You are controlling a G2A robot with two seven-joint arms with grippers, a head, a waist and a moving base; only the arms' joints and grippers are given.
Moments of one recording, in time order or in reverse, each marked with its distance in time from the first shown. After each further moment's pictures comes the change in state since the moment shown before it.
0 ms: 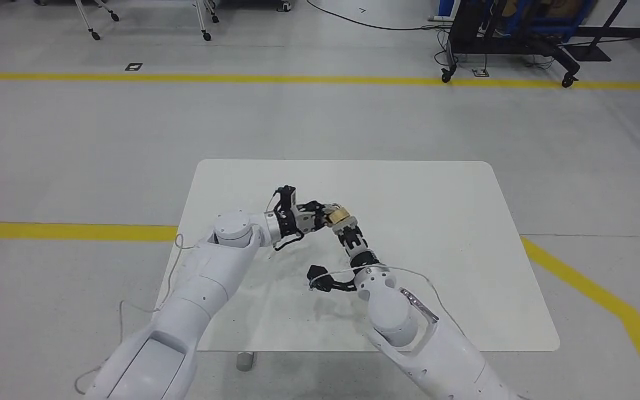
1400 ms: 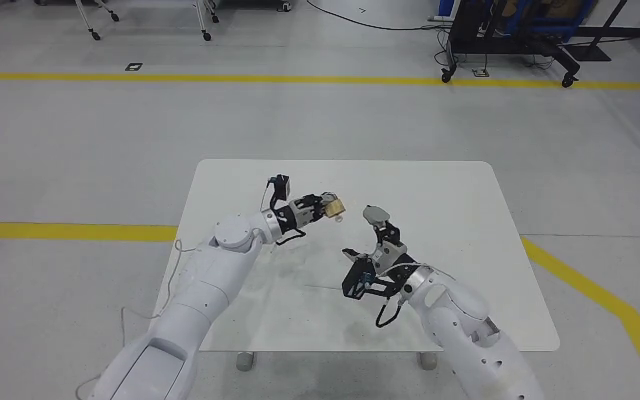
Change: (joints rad) left arm 0.049 0.003 -0.039 -0.072 0.103 -0.221 0.151; right arm -0.237 0.034 0.405 -0.128 0.739 0.099 -0.591
